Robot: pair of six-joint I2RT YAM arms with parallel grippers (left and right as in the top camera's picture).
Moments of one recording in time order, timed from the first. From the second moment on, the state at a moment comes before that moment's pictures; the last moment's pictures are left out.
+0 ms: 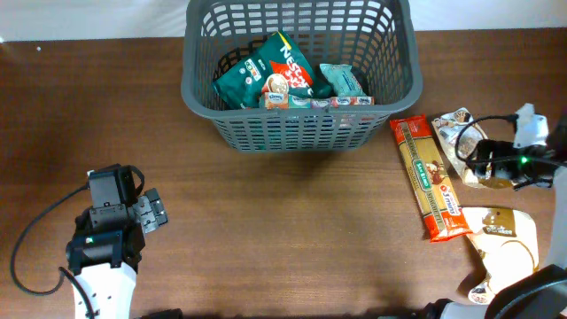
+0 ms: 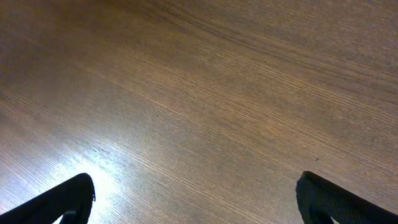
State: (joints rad) left arm 0.17 0.99 0.80 -0.87 -0.33 -0.15; right arm -0.52 1.53 1.32 -1.07 -0.22 -0.31
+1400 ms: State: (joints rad) left arm 0.17 0.99 0.80 -0.85 -0.33 -0.15; right arm -0.51 1.63 1.26 -1.08 0.05 -0.64
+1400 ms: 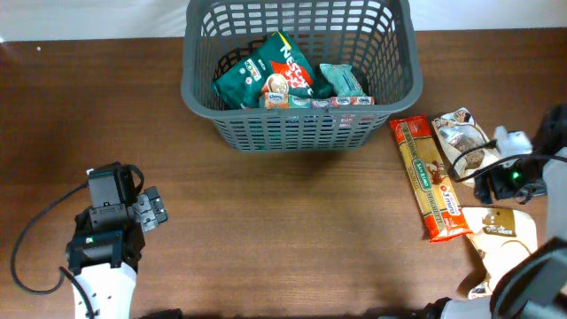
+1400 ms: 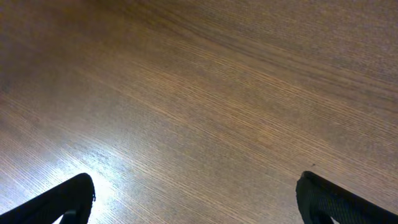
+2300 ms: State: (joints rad) left arm 0.17 0.99 0.80 -0.85 -0.32 -0.15; right arm -0.51 1.79 1.24 -0.94 -0.03 -0.80
